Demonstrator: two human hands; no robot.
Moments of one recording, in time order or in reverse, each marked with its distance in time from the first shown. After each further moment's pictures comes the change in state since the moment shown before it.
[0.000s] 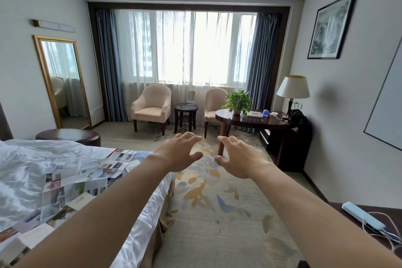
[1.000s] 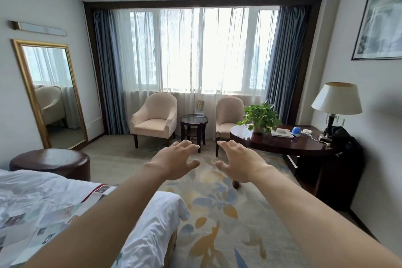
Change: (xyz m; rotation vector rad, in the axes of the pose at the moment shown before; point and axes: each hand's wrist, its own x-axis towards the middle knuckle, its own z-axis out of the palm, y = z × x) left_hand 0.433 -0.265 0.118 0.039 -0.040 -0.082; right_hand 0.502 0.150 0.129 0.009 -0.029 -0.071
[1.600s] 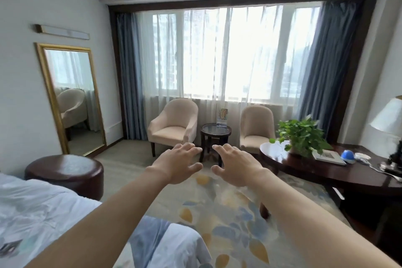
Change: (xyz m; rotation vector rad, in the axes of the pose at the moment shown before) left_hand 0.193 -0.191 0.032 0.006 0.033 -0.113; right_hand 0.298 -0.005 0.069 -0.031 0.000 -0.175
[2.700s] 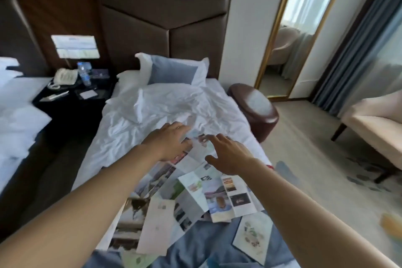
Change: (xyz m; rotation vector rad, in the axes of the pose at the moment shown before) left_hand -0.352 -0.390 0.057 -0.004 -0.064 -1.167; right_hand 0.220 -0.497 0.262 0.190 -0.330 -1.065
